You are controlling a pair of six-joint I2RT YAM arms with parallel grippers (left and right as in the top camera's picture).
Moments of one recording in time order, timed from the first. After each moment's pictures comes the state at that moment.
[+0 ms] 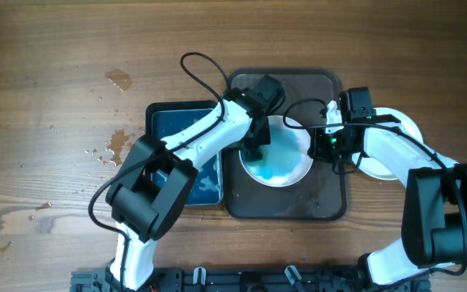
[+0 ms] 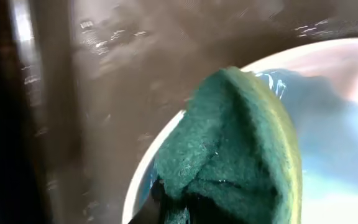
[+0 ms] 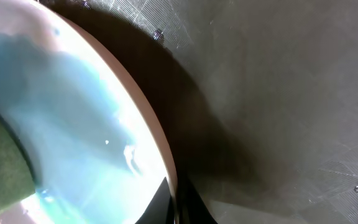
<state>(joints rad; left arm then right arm) -0.68 2.07 1.49 -0.83 -0.01 -0.74 0.09 1.73 0.88 -0.54 -0.36 0.23</state>
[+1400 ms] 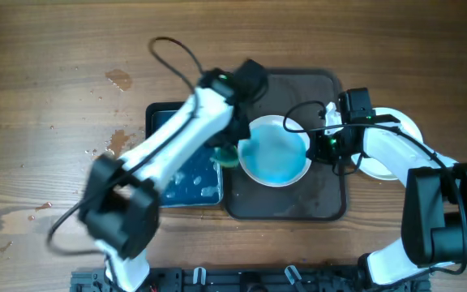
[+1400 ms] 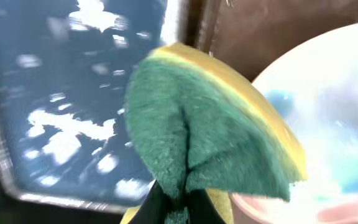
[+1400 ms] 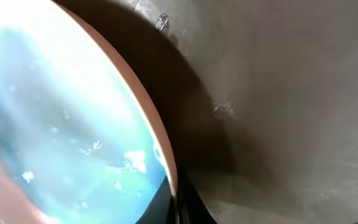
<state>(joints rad) -0.61 1.90 1.59 -1.24 -0.09 -0.76 0.09 1.73 0.88 -0.56 -0.39 0.22</state>
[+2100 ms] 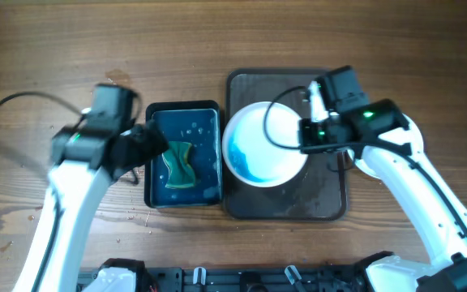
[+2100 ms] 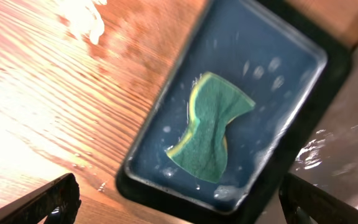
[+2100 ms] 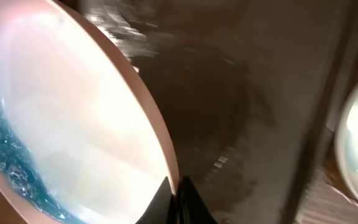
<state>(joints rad) -0.12 1.24 1.12 -1.15 -0.05 -0.67 0.37 1.45 1.20 -0.99 -0.11 0.25</state>
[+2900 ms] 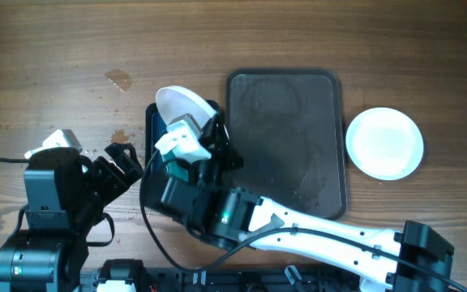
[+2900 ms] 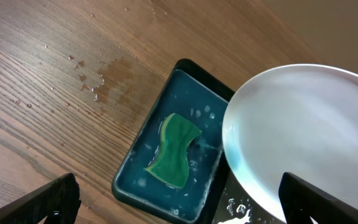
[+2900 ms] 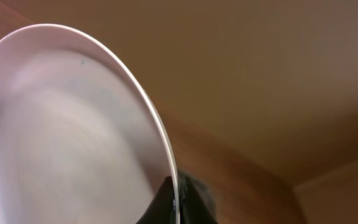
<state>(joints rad) -0.04 0.77 1.12 -1.18 -0.03 -0.67 1.25 1.67 1.33 -0.40 1.30 0.05</state>
